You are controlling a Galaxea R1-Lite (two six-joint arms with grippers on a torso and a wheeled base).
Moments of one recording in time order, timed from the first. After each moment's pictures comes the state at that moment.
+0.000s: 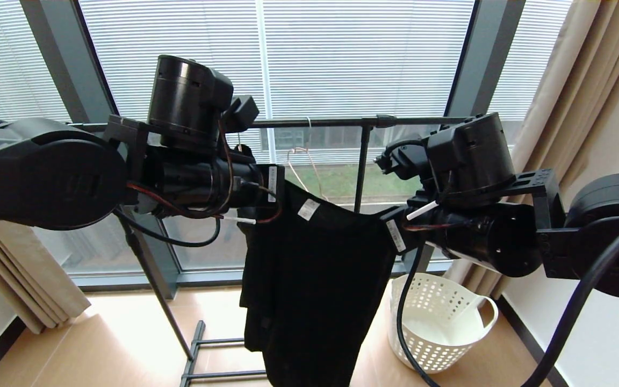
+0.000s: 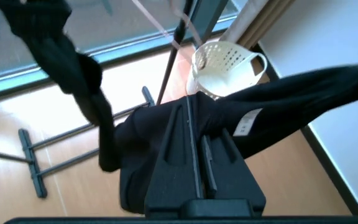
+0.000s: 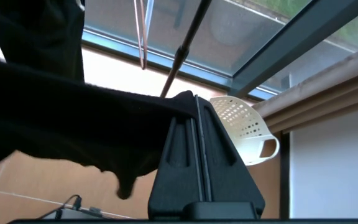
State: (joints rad) left arm -0.59 1.78 -1.40 0.10 0.07 -0.22; right arm 0.74 1.77 -1.22 0.04 -0.55 0.01
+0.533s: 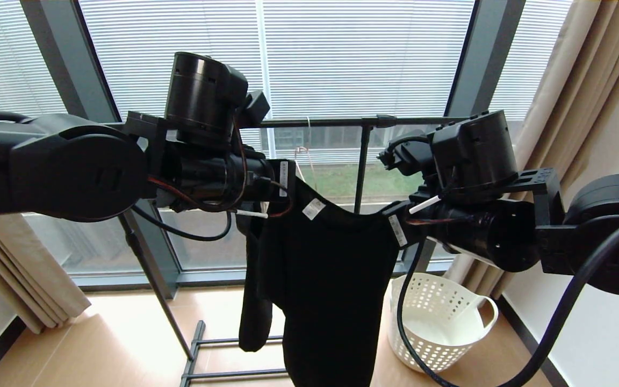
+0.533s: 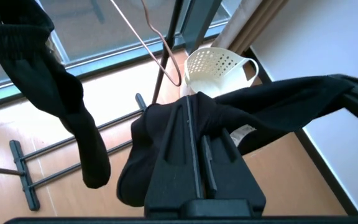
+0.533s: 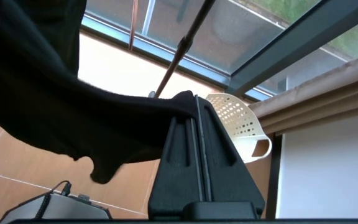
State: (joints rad) left arm -0.61 1.82 -1.45 0.10 0.07 -0.22; right arm 0.72 1.77 -1.22 -0.01 -0.55 -0.01
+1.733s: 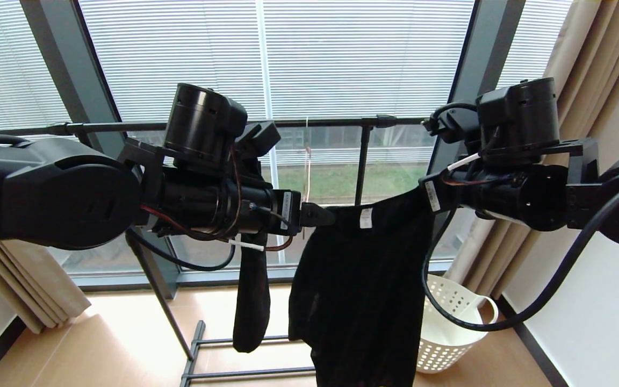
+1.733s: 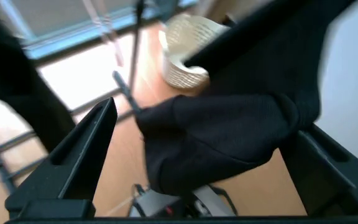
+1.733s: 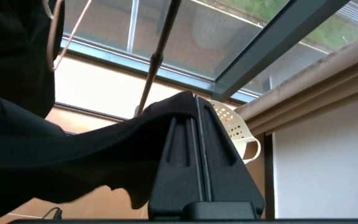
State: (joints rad) left arm -0.61 1.78 -1.33 0.10 -0.17 -0.24; right arm 0.56 1.74 -1.26 -0.01 -0.55 -0.03
